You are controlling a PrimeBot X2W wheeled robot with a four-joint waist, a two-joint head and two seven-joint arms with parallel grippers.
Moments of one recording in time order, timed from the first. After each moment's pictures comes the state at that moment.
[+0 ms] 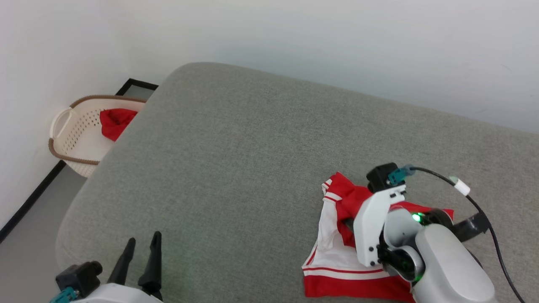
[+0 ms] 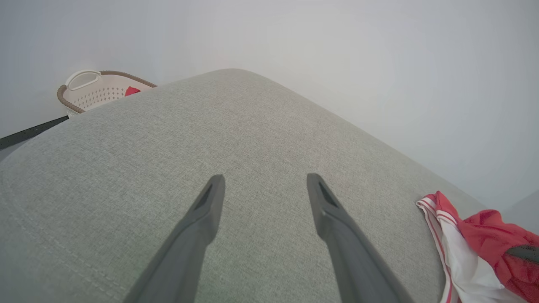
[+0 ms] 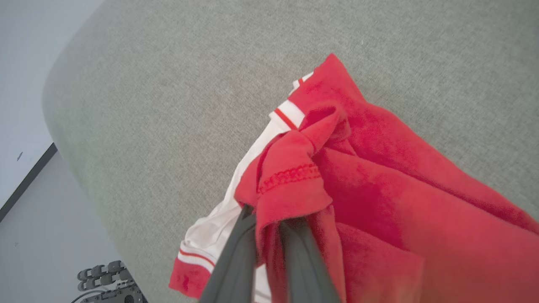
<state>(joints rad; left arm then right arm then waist) -0.07 0.26 -0.11 0.39 -0.70 -0.13 -0.26 -0.47 -0.06 0.31 0.49 0.41 0.13 0.63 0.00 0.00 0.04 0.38</state>
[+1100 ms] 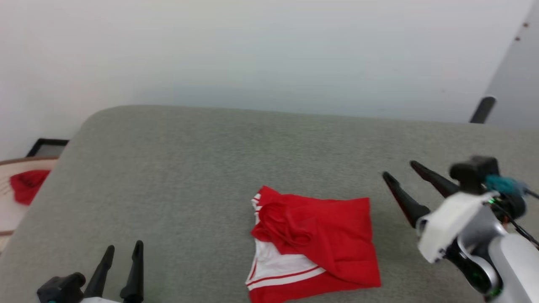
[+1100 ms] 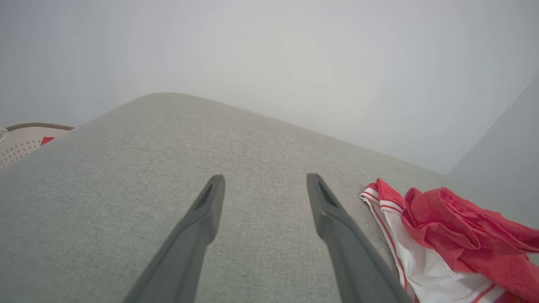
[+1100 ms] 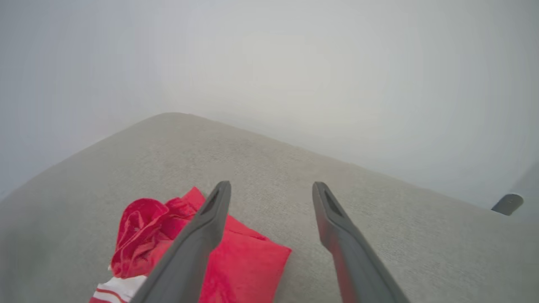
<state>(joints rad) 0.02 0.29 -0.04 0.30 -0.58 -0.13 -0.26 -0.37 -0.37 0.38 0.16 0.55 0.13 0.20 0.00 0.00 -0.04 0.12</state>
